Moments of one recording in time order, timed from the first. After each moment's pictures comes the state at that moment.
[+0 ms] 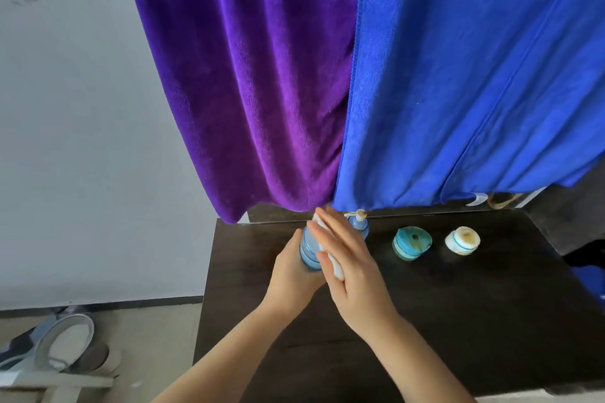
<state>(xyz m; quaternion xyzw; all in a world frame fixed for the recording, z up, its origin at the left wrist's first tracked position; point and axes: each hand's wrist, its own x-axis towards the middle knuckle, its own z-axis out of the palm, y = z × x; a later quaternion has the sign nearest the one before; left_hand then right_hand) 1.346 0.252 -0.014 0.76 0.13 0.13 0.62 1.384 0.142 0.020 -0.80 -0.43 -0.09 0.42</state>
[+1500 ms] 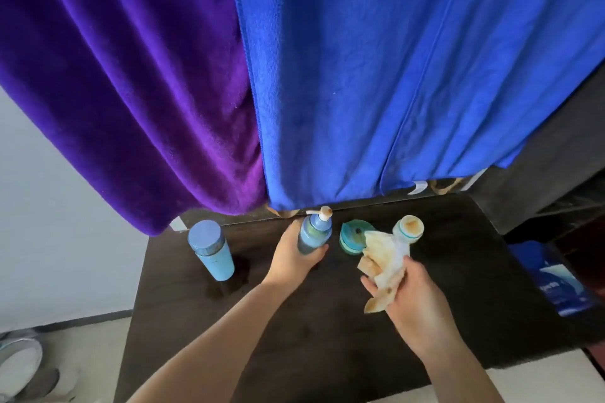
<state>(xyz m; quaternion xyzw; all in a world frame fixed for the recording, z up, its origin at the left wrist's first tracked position) 1.448 0.179 -0.067 0.79 0.15 0.06 0.59 1.445 -0.003 -0.006 -0.49 0.23 0.23 0.81</state>
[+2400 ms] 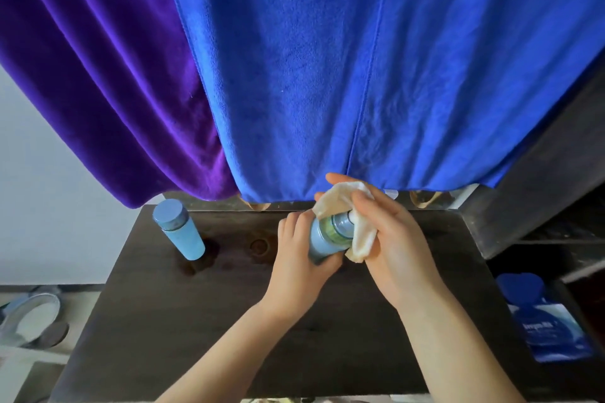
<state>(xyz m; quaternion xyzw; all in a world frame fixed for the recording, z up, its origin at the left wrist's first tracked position) 1.429 0.054 0.014 0.83 0.13 0.24 0.48 1.482 -0.050 0.099 -0.52 -0.17 0.30 0.78</state>
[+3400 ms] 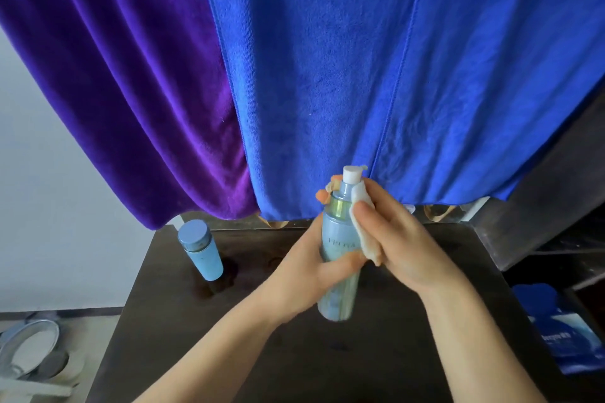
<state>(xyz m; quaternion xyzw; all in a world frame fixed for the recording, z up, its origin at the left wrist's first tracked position) 1.413 0.100 0.074 0.70 -0.02 0.05 0.71 1.489 -0.018 0.103 -0.58 -0.35 0.27 0.69</state>
